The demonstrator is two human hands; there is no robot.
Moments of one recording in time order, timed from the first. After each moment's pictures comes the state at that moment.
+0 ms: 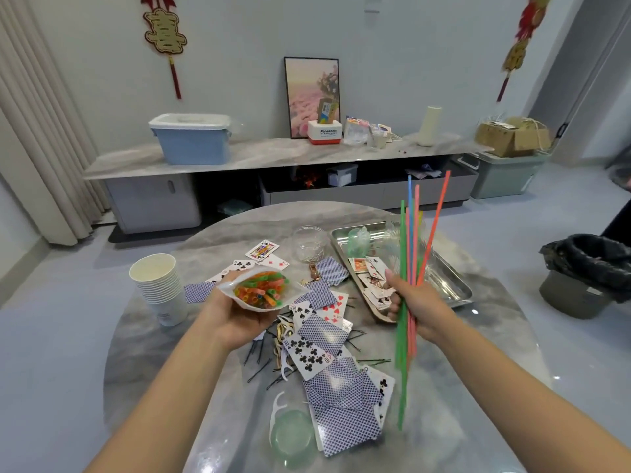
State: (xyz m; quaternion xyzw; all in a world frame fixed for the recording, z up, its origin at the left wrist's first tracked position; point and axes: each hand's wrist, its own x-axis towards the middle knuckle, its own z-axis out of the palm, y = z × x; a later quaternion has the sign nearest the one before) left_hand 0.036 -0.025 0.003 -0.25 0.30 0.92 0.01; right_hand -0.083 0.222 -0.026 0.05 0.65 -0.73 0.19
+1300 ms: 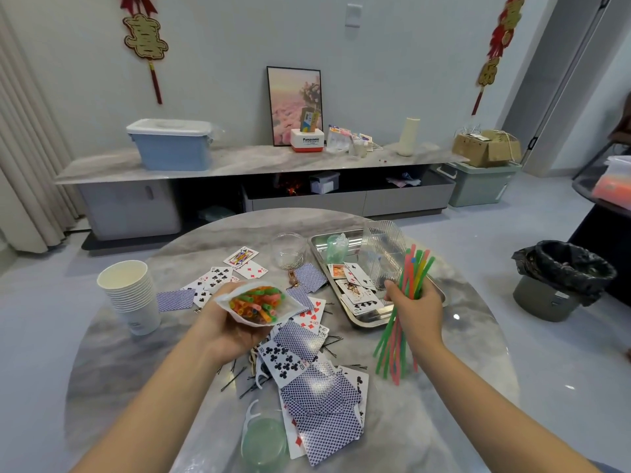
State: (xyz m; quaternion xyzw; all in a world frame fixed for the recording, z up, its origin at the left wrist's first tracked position) left_hand 0.030 0.001 -0.005 -0.25 0.30 0.92 0.06; right_hand -0.063 0.251 -0.026 0.00 0.76 -0.64 -0.13
